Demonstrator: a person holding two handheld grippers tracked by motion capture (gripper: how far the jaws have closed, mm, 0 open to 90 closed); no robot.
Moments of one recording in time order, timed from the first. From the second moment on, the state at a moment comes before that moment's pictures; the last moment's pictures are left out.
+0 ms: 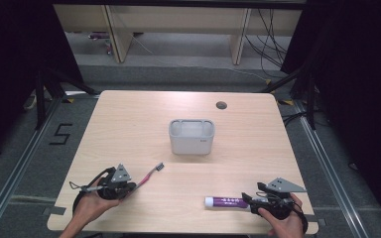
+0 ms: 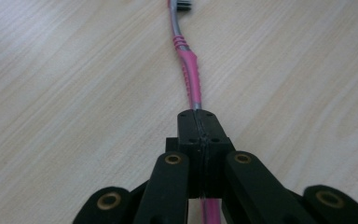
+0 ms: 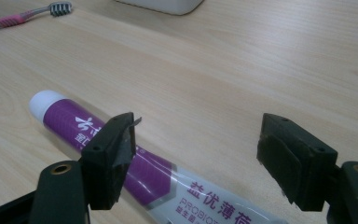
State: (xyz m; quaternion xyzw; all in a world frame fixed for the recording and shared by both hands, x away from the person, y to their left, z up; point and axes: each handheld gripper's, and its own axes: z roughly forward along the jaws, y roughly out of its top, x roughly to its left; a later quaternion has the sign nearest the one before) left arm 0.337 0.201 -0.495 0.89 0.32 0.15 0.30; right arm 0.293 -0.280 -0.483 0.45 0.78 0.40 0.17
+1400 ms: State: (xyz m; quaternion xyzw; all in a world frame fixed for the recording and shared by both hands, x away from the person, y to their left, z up) left arm 0.375 0.169 -0.483 0.91 0.33 0.09 0.21; right arm 0.292 -0.278 -0.484 0.45 0.78 0.40 0.16
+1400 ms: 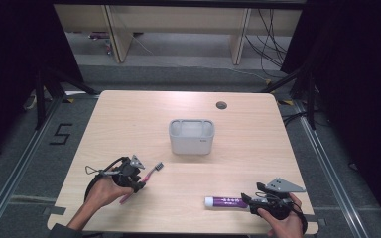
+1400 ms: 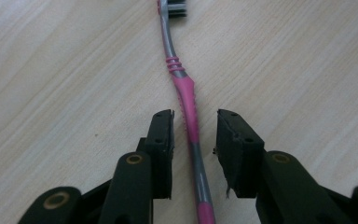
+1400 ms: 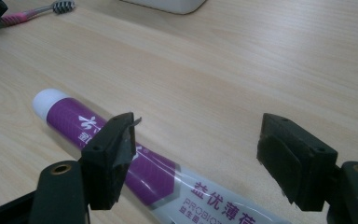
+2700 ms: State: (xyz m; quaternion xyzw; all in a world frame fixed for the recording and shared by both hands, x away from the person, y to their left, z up) left arm 0.399 0.149 -0.482 0.94 0.33 0.05 0.12; right arm 0.291 -0.276 -0.483 0.46 0.78 0.40 0.15
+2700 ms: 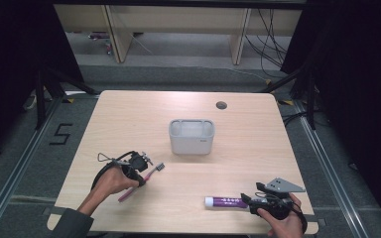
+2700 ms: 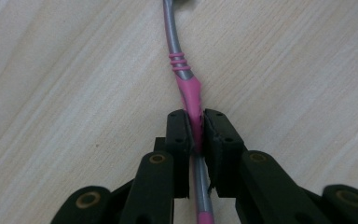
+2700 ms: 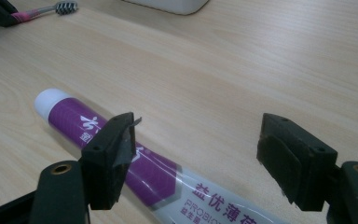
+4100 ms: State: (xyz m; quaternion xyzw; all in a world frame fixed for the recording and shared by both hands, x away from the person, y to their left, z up) left arm 0.394 0.162 -0.440 0.92 0.31 0.09 0.24; right arm 0.293 -0.282 -0.482 0.45 0.77 0.41 0.16
